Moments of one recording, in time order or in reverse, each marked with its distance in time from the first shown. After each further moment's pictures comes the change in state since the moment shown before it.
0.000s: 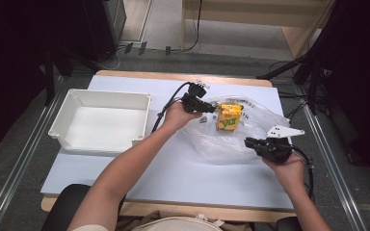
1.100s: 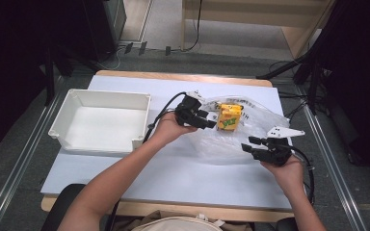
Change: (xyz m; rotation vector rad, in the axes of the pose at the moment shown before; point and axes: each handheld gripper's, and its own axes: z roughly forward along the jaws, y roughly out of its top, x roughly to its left) left arm -0.034 -0.032 -0.029 -0.045 -0.096 0.109; right arm 0.005 -0.002 0.000 0.007 0.009 0.051
